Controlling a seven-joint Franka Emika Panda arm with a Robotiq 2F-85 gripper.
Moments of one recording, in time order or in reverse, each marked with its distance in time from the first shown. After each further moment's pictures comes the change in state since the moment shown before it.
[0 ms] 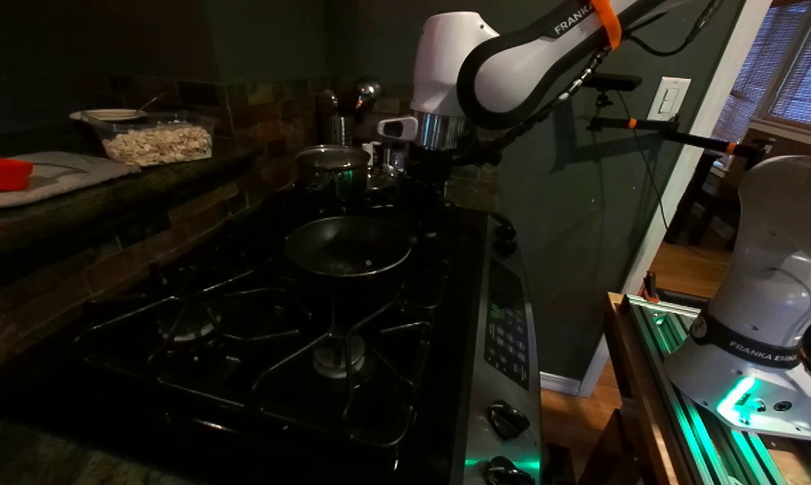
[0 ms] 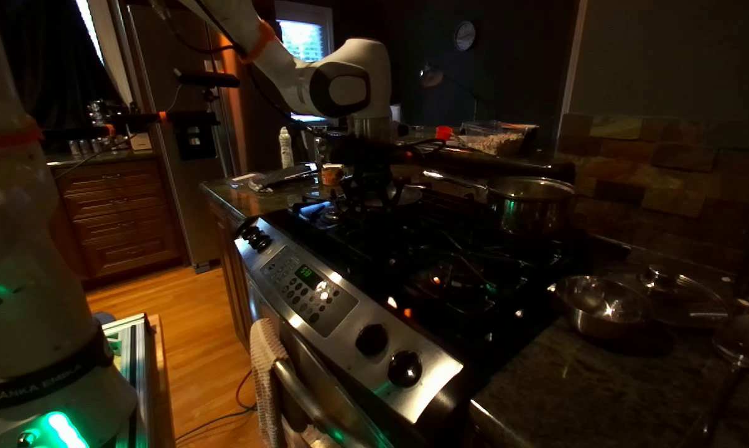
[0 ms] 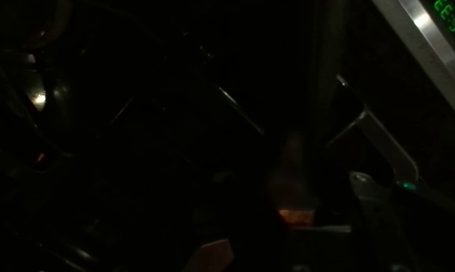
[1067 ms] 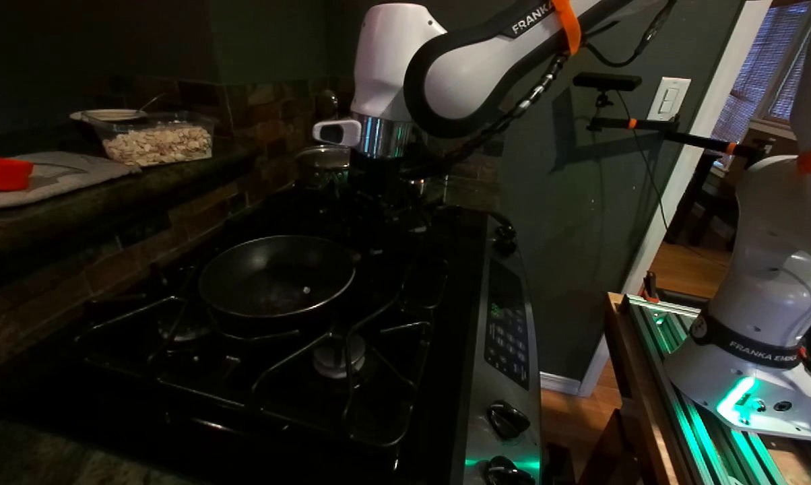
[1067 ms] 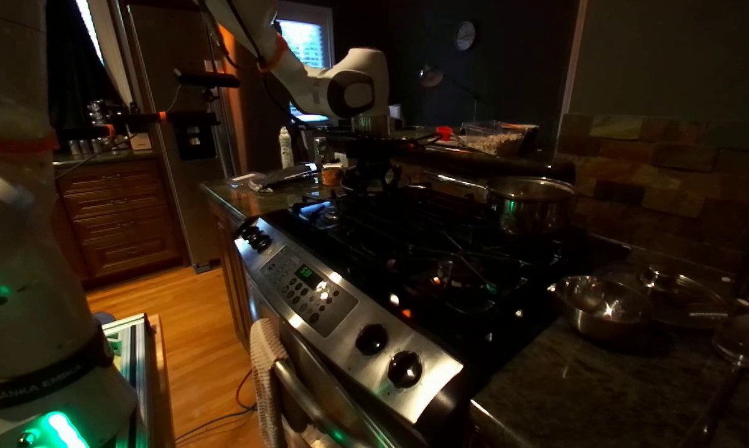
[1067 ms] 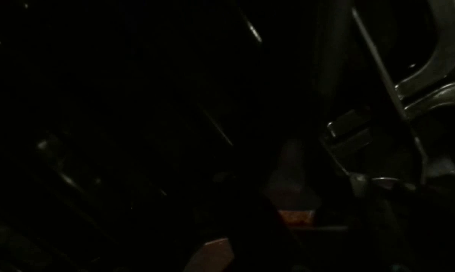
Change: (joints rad) arm 0.046 0.194 0.100 0.245 -0.001 0.004 -0.036
